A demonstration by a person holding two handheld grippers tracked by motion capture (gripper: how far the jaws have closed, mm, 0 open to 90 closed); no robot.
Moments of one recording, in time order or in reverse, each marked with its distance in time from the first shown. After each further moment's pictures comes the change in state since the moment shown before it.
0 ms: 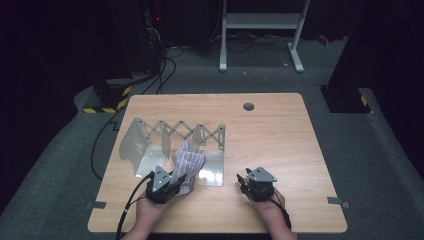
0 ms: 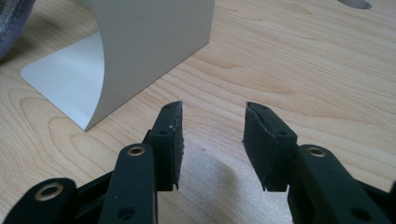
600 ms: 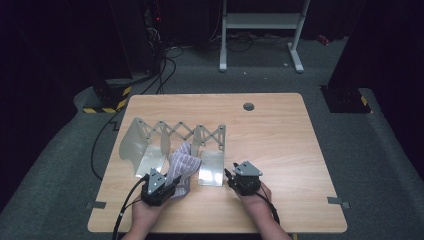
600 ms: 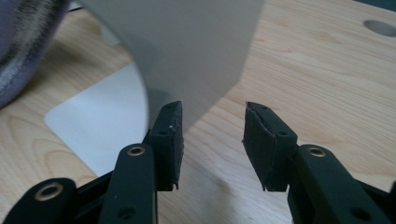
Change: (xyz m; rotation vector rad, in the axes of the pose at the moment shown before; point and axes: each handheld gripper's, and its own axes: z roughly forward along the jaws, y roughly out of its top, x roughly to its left) left arm 0.000 -0.011 -0.009 0.027 0.028 -0.003; right arm 0.025 0.026 0.024 -0.028 0.021 -0.020
